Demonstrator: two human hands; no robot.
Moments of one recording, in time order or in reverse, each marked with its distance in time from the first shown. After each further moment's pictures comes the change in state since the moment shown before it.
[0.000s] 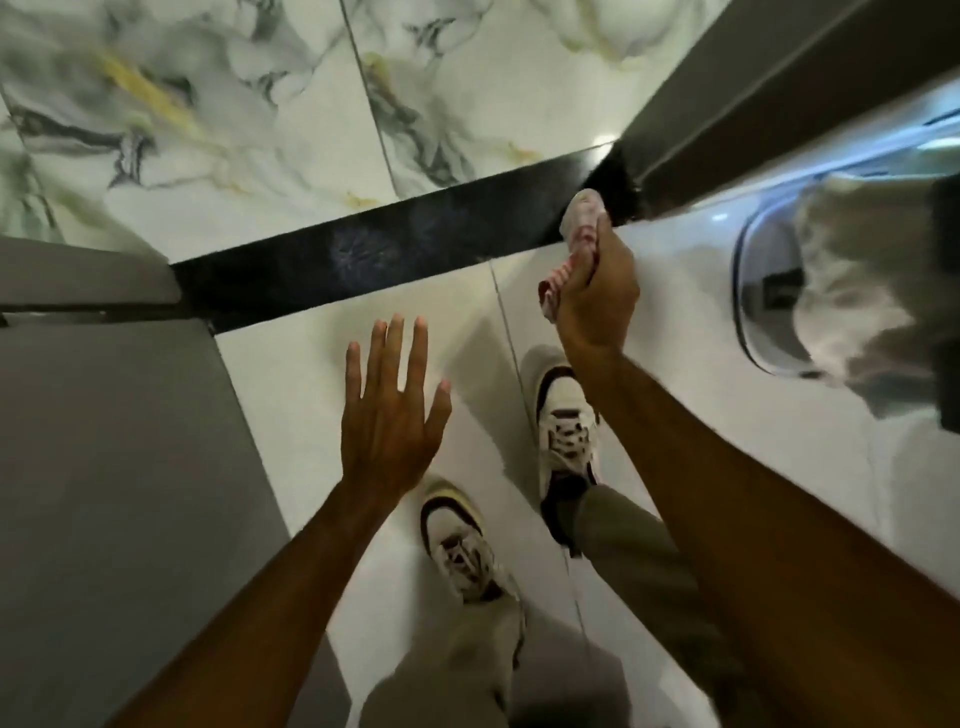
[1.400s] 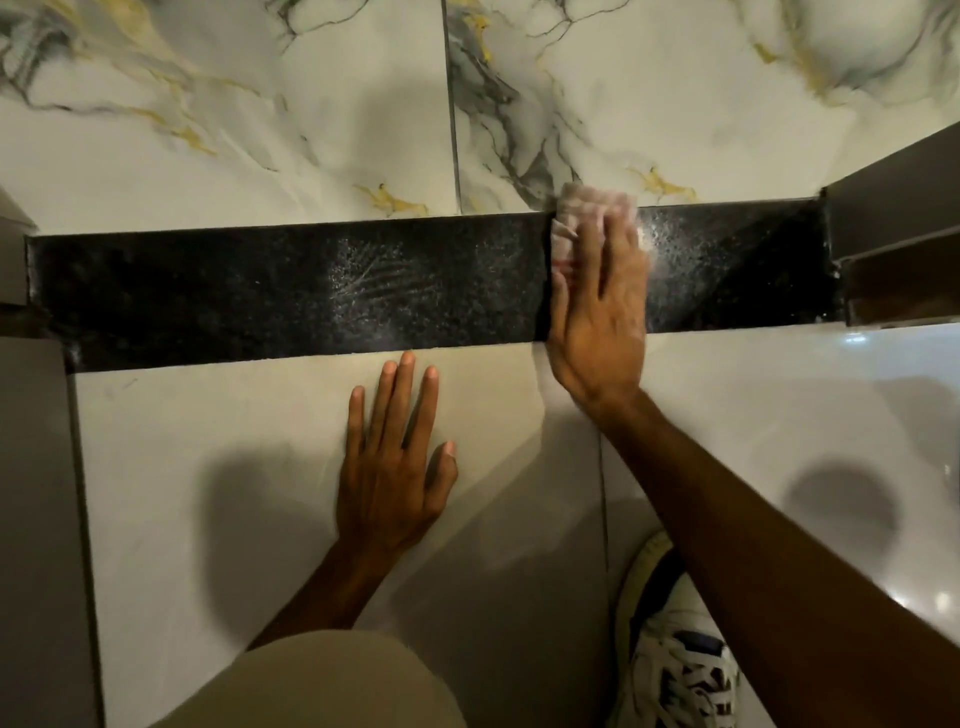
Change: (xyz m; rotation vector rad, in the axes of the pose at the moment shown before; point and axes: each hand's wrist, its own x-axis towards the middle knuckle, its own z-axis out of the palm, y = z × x) left_hand 0.115 -0.106 0.294 -0.090 0.318 -0.049; right_hand 0.119 0.148 0.220 -0.826 -0.050 -0.739
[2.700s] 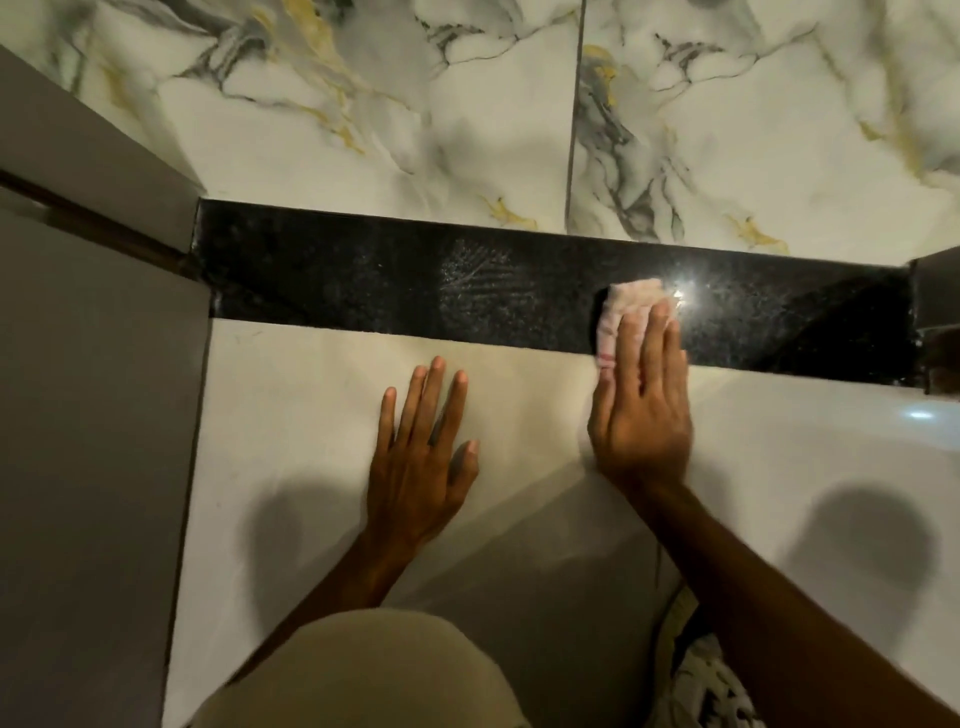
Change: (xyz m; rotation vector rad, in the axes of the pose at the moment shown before) left_hand -0.029 -0.031 -0.021 -0.048 0.010 -0.149; right_hand -0.081 -0.014 0.008 -0.140 0.037 -0.177
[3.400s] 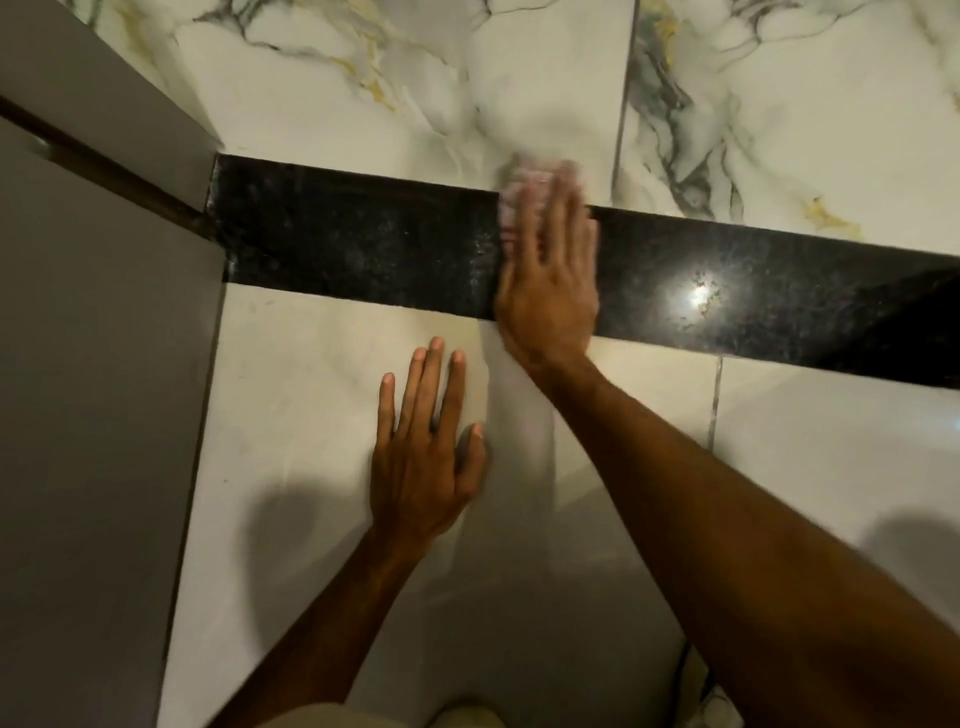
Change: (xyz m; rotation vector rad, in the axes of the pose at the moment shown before) left_hand -0.011 -0.012 0.013 0.053 0.087 -0.137; right_hand 0.097 -0.129 0.031 0.201 -0.124 -0.099
